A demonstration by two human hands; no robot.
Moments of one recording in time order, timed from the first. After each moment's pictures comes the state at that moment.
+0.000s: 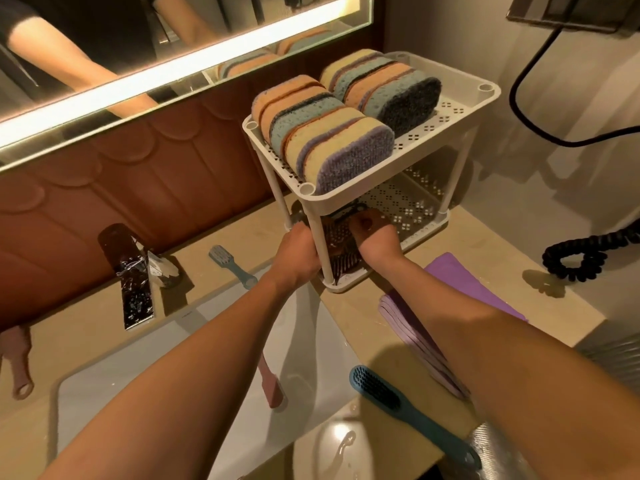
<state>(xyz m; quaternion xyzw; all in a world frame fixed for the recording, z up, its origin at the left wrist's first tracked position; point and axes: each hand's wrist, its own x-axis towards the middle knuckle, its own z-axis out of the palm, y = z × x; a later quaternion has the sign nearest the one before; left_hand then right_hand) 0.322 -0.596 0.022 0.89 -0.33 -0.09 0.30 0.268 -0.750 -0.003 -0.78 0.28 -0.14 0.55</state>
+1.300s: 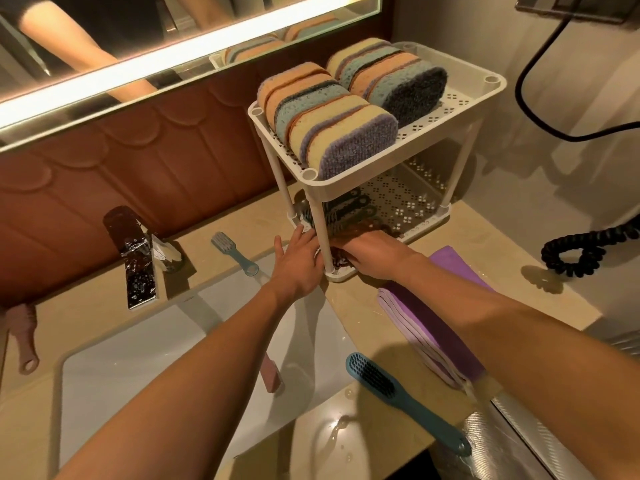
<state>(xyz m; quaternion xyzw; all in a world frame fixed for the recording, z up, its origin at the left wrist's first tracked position) 0.303 -0.579 -0.019 0.94 -0.29 -0.12 0.15 0.237 -0.758 0.011 -0.98 -0.14 0.03 0.12</state>
